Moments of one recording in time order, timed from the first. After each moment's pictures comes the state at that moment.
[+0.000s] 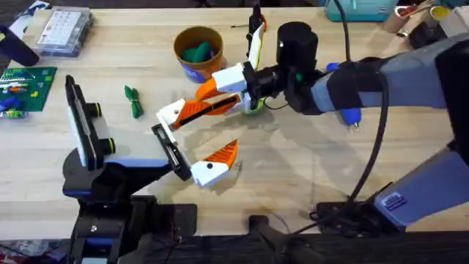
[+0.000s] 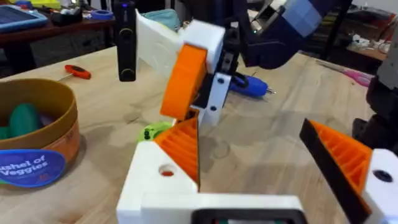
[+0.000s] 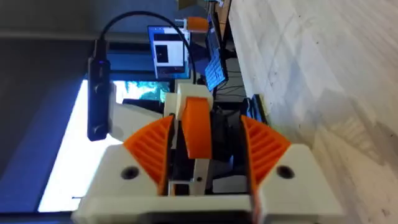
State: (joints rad) left arm -0.02 0.00 0.01 -0.09 0.98 -0.06; right arm 0.53 1.85 0.82 0.80 -1.31 1.25
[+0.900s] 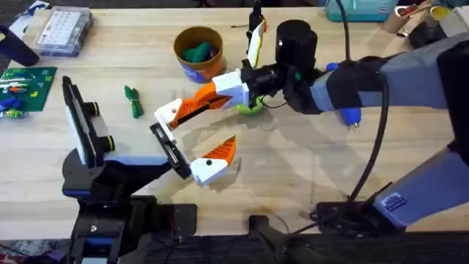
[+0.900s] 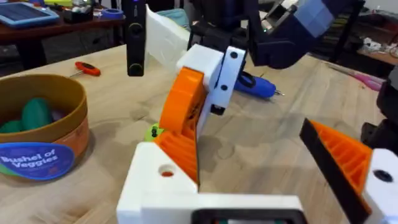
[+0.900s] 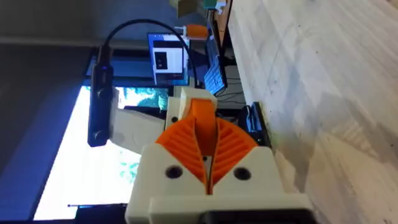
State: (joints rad) left arm -0.02 0.00 0.01 -0.09 0.95 -0.07; right arm 0.54 1.85 0.84 0.79 -1.27 1.25
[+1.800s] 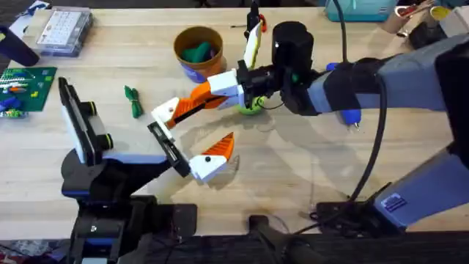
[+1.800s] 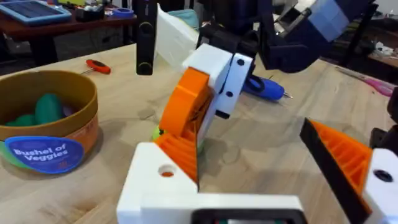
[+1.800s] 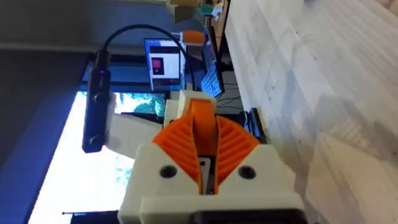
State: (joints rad) left arm -0.01 0.00 0.01 -0.09 0.93 -0.09; right arm 0.57 1.85 0.84 0.79 -1.21 1.25
